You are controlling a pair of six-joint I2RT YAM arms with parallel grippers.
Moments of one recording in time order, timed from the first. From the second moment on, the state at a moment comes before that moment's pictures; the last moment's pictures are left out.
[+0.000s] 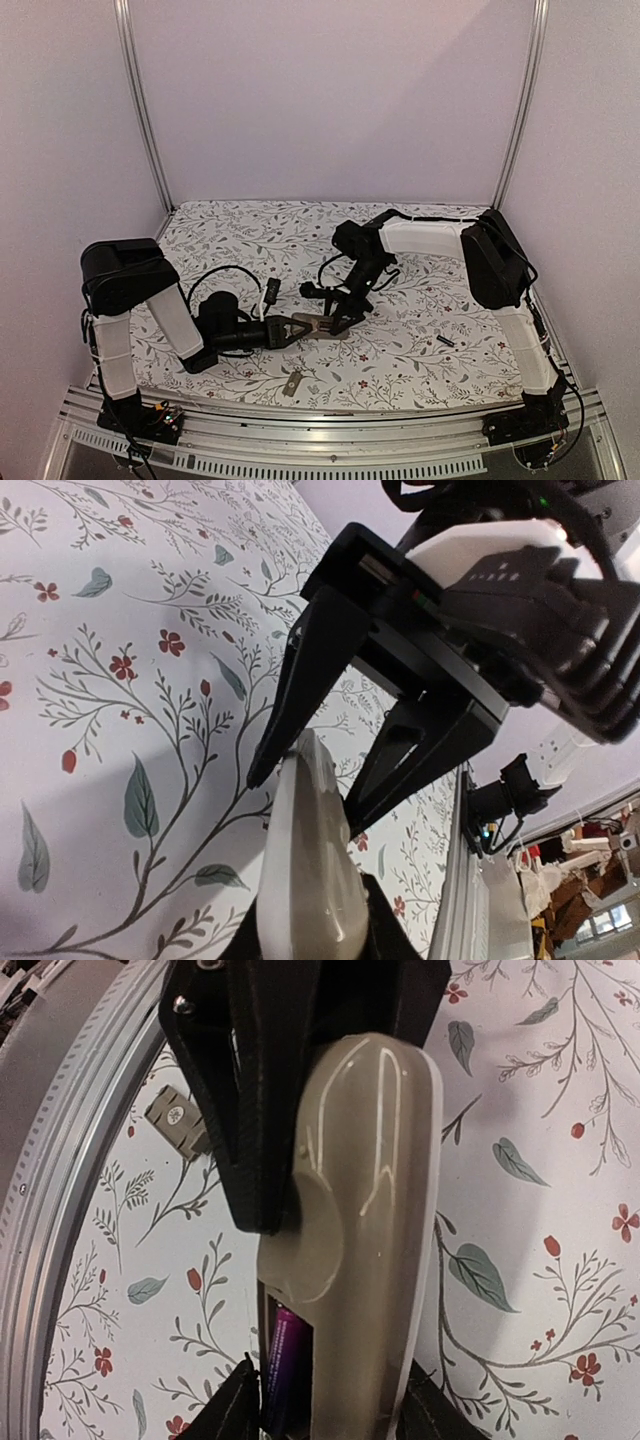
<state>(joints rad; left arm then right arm) -0.81 2.00 0.40 1.35 0.40 -0.82 0.77 2.37 1.90 -1.03 -0.74 -1.06</state>
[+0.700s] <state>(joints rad) -0.82 2.00 0.41 1.35 0.41 -0.80 0.78 2.37 1.90 -1.02 -0.75 -1.02</state>
